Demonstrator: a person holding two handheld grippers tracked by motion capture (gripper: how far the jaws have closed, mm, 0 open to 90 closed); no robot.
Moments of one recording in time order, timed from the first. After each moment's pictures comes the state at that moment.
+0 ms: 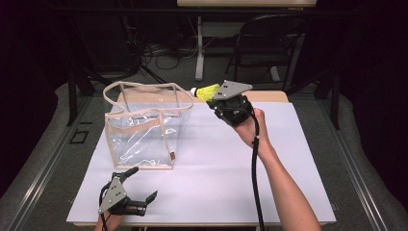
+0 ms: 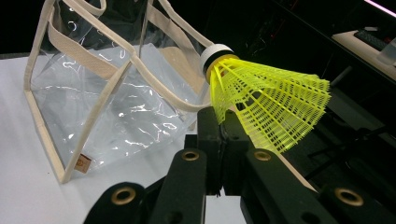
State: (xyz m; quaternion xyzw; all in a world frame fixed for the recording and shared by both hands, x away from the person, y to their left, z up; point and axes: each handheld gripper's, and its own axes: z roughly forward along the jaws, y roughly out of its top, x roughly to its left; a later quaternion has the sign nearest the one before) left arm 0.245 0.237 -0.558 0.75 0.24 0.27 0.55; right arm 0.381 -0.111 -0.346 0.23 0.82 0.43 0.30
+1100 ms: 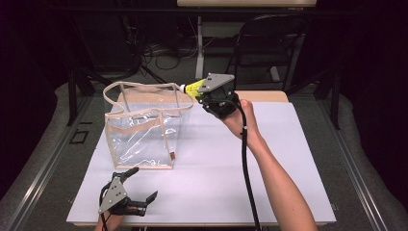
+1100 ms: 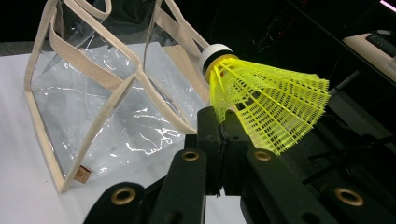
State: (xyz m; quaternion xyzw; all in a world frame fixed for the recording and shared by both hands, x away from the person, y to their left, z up) left arm 0.245 0.237 -0.558 0.75 0.24 0.27 0.55; right arm 0.396 -0.080 -0.333 0.21 0.84 0.40 0.30
